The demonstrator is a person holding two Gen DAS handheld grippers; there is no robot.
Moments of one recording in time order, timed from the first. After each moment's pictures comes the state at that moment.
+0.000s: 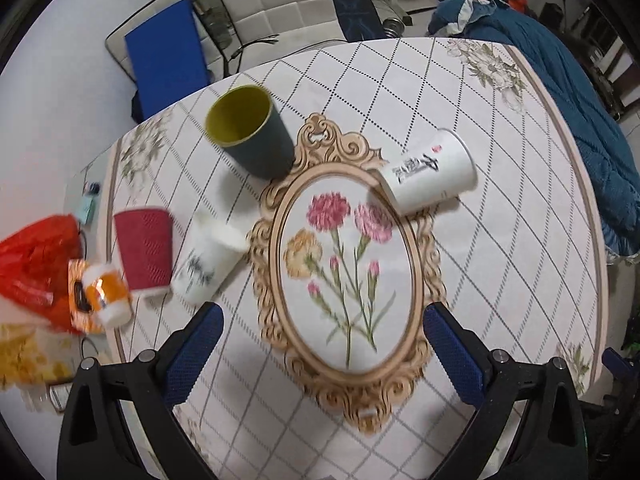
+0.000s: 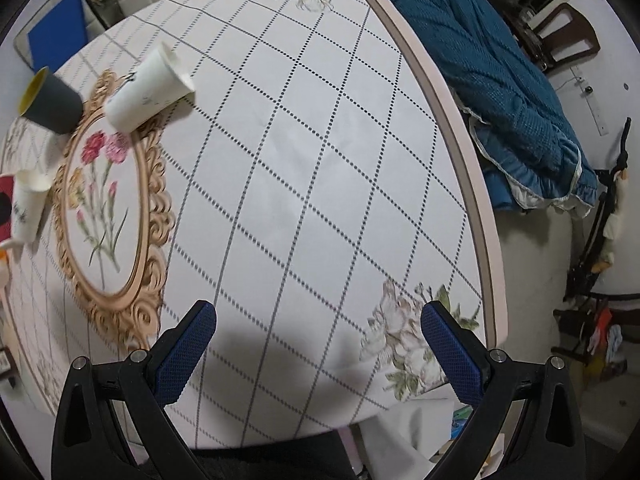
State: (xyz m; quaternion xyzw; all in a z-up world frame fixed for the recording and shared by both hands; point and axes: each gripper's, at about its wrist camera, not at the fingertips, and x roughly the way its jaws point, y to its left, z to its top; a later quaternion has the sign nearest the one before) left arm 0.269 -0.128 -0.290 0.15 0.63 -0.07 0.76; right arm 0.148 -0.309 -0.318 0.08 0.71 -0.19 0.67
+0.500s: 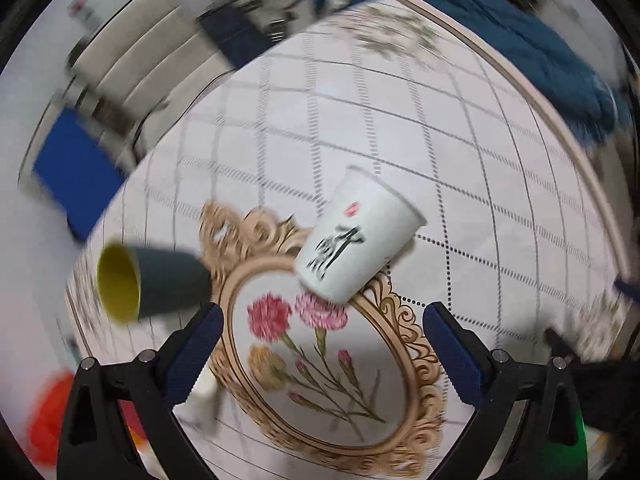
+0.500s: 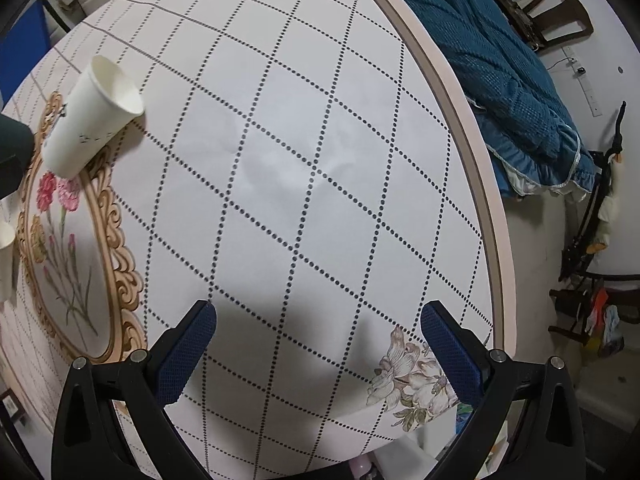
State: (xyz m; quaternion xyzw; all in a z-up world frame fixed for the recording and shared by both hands) left arm 0.319 -0.219 -0.331 0.32 0.59 -0.24 0.70; right arm 0.197 -0.335 -0.364 0.09 0.73 -0.23 0.64
